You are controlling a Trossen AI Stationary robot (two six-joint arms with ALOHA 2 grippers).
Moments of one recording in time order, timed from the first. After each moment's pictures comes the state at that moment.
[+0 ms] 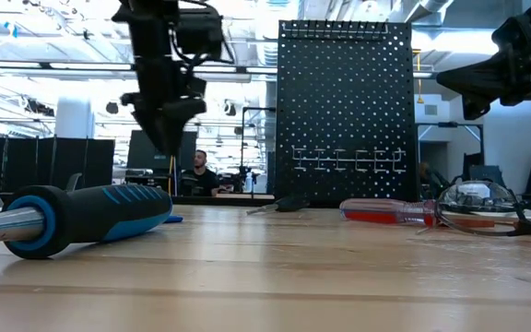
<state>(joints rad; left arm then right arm) 0.26 1.52 1.11 -0.92 -0.47 -0.55 -0.04 0.00 0.00 0.03 0.05 0.09</state>
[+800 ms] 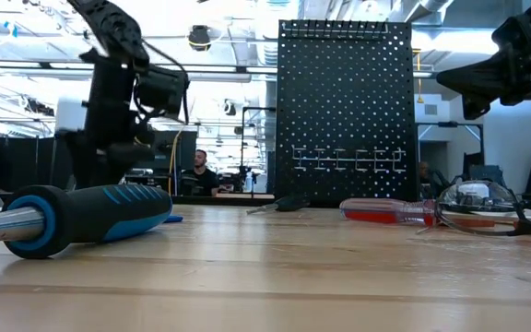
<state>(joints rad) 0.38 1.50 0.80 -0.89 -0.22 -0.72 -0.04 0.00 0.00 0.03 0.05 0.09</state>
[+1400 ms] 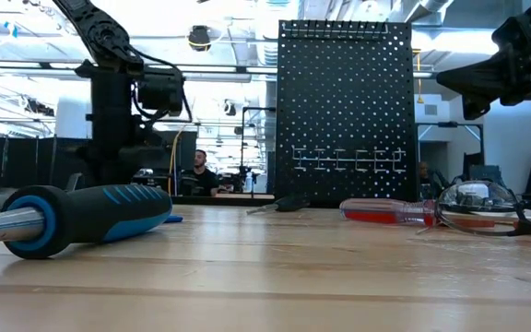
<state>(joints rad) 0.41 1.50 0.72 -0.61 -0.18 -0.61 -0.04 0.00 0.00 0.03 0.05 0.09</state>
